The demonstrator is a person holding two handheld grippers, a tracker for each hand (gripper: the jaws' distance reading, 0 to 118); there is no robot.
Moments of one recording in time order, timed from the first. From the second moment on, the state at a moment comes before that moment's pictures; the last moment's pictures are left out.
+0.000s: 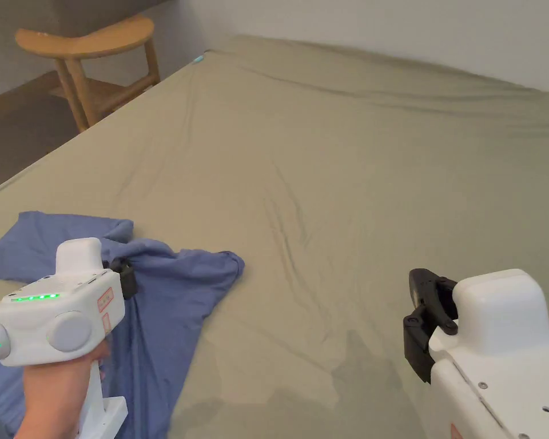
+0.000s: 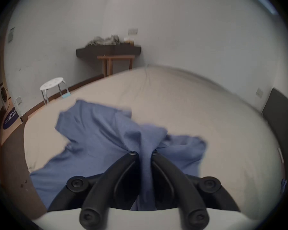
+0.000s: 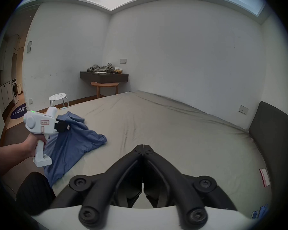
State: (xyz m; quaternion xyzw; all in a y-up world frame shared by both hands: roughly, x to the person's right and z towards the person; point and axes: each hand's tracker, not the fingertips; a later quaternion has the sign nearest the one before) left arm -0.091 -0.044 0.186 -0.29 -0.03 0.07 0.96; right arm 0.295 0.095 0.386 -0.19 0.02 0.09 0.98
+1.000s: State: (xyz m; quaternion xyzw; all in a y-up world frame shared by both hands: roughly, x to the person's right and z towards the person) left arm 0.121 0.314 0.319 0.11 -0.24 -0.09 0.96; right arm 0.388 0.181 0.548 -0.06 -0.15 0.05 0.99
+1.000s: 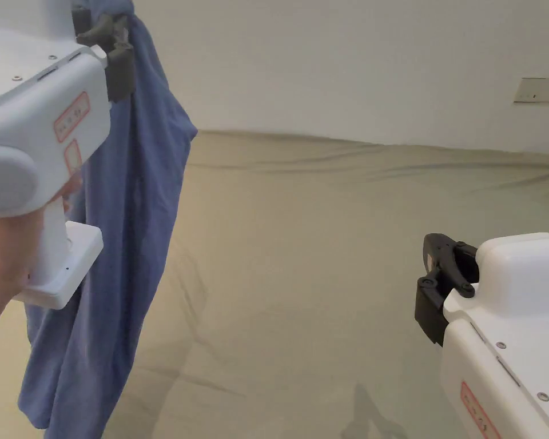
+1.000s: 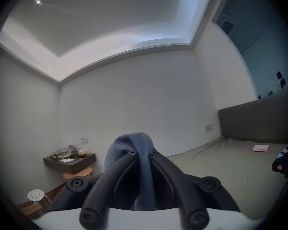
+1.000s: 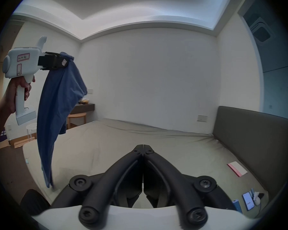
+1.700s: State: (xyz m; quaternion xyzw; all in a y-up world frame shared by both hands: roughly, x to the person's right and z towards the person) left arm 0.462 -0.050 0.266 -0.25 -0.40 -0.35 0.81; right arm 0.516 0.106 0.572 -0.17 -0.28 0.02 0.94
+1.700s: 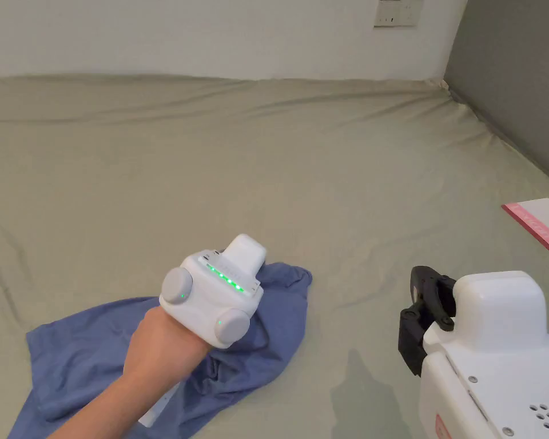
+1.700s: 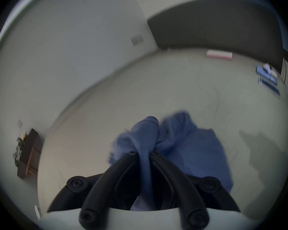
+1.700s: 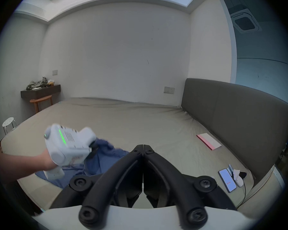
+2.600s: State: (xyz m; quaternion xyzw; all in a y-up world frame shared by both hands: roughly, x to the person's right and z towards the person) left arm 0.188 0.181 0.365 -0.03 -0.26 -0.05 0.96; right arm 0.445 0.184 0.543 -0.09 -0.21 0.11 0.97
